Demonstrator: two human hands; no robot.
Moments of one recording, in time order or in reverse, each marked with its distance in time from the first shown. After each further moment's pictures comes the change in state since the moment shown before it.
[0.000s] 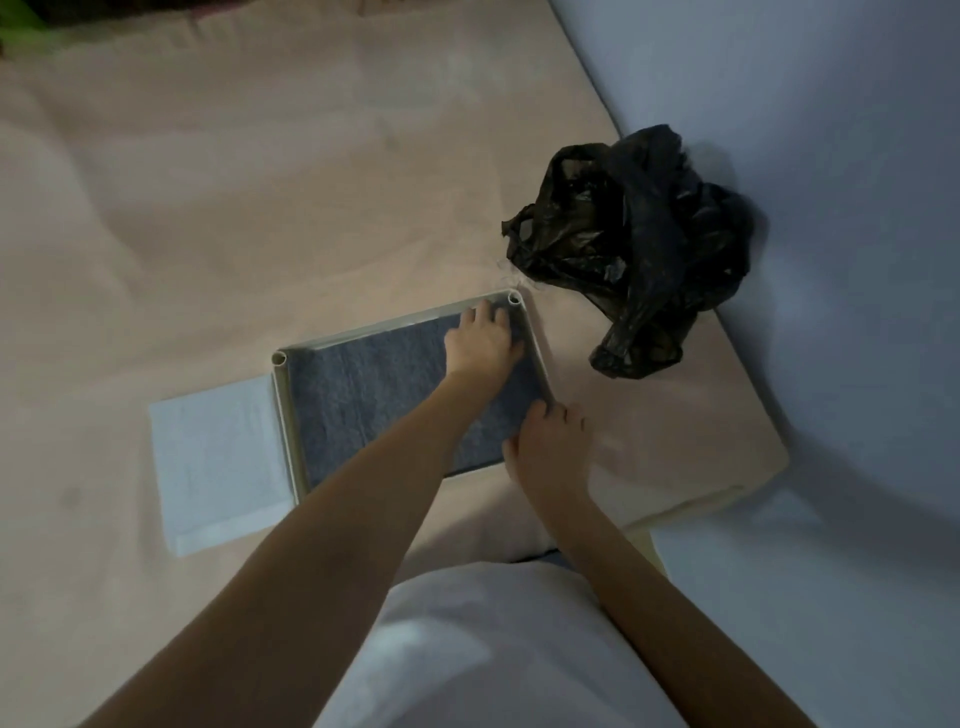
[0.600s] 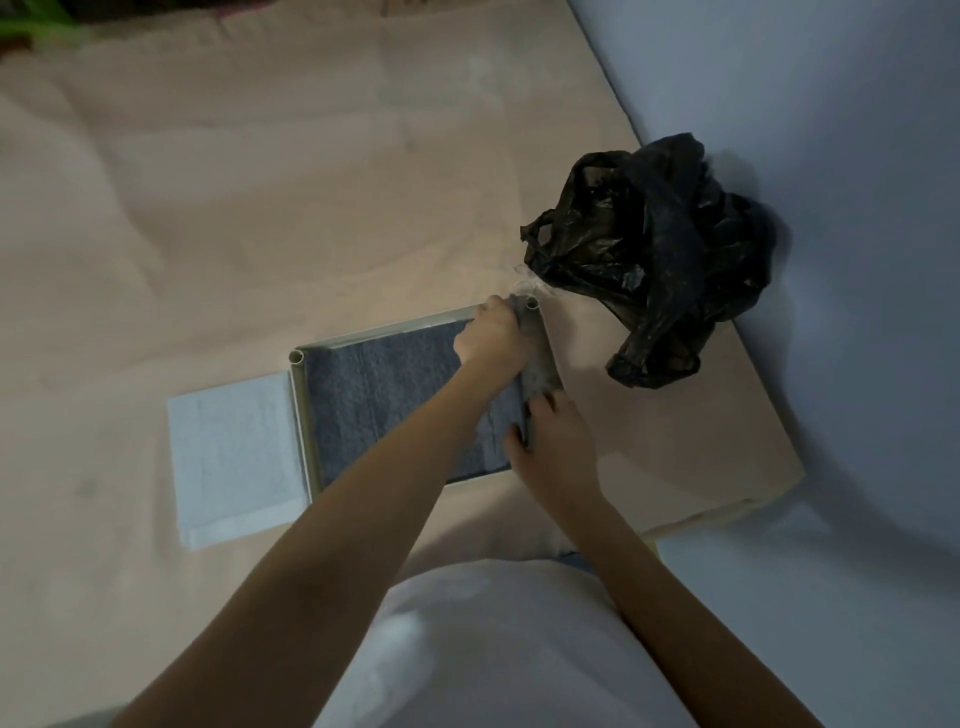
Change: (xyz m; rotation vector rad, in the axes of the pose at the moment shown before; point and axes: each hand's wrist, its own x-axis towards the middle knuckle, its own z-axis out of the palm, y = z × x) left_hand 0.001 0.001 -0.027 -0.388 -0.076 -0.268; right_hand 0.004 -0.005 -0.010 0.380 0.193 -0.140
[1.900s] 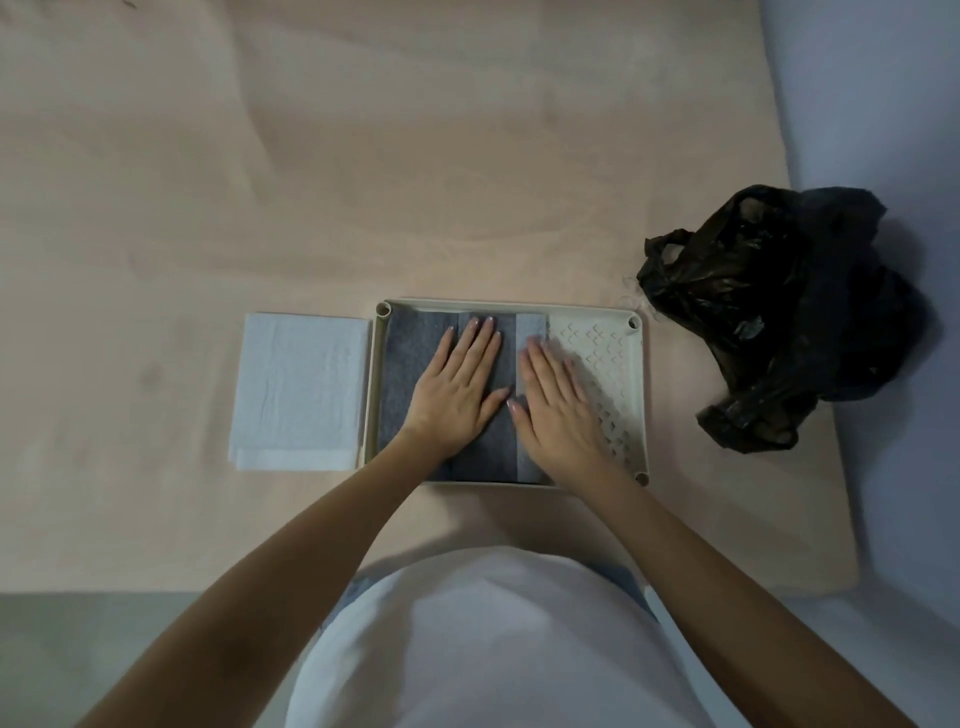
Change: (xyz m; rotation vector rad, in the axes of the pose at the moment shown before) left_hand -0.047 -0.162 0.016 0.440 0.233 0.341; right_hand 0.054 -0.018 0.058 -0.310 -0.210 -0.582
